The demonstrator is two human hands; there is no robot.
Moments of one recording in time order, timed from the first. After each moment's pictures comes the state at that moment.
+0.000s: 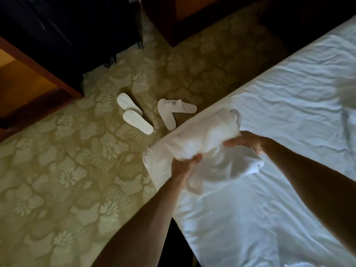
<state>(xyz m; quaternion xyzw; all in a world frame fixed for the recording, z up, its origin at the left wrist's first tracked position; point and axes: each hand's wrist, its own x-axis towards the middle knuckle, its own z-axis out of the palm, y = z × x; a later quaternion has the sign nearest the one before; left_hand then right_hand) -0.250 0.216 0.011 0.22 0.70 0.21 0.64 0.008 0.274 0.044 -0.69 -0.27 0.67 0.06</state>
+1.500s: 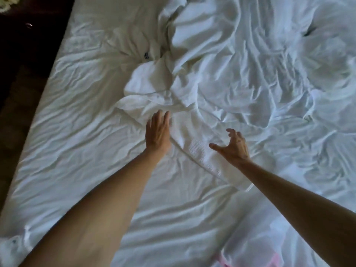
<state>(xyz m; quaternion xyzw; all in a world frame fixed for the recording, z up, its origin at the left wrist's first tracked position) 0.374 0.137 -0.051 0.99 0.15 -0.01 0.08 0.429 -0.119 -0.042 -0.95 0.00 0.19 0.26</state>
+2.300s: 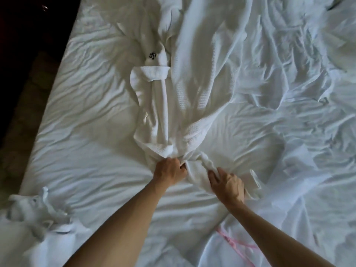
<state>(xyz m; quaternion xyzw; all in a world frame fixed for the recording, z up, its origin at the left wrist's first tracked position) 0.230 0.055 -0.068 0.93 0.20 -0.24 0.19 0.254 -0.144 -0.074 -0.97 -0.07 0.17 0.15</state>
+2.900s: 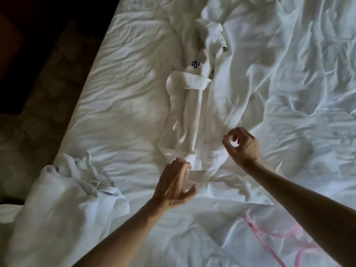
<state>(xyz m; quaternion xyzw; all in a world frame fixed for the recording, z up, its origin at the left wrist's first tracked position) 0.073 0.105 -0.049 0.93 0.10 0.05 0.34 0.281 -0.053 -0.023 -0.93 -0.22 0.03 0.30</state>
